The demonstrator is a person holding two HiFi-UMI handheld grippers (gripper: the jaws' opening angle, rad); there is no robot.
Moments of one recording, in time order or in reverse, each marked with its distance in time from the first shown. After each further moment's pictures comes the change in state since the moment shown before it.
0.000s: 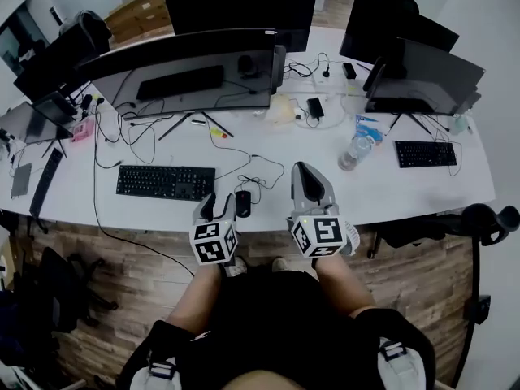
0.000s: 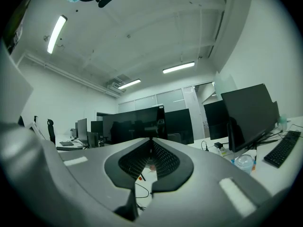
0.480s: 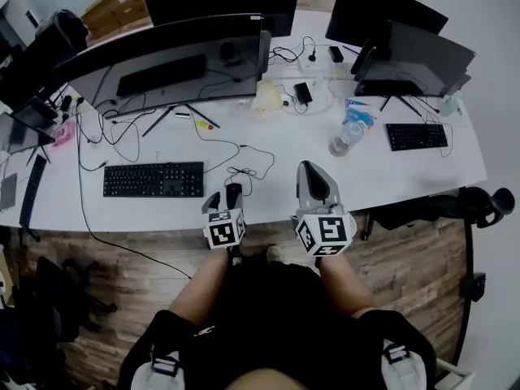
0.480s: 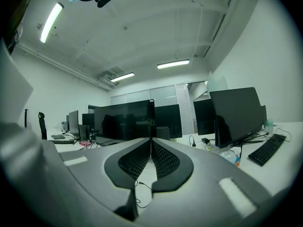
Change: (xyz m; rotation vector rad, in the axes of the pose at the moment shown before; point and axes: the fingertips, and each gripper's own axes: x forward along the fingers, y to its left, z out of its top) left arm 0.065 -0.011 -0.081 0.015 0.221 -0.040; right arm -0.020 -0.027 -0.019 -0.028 0.072 -0.111
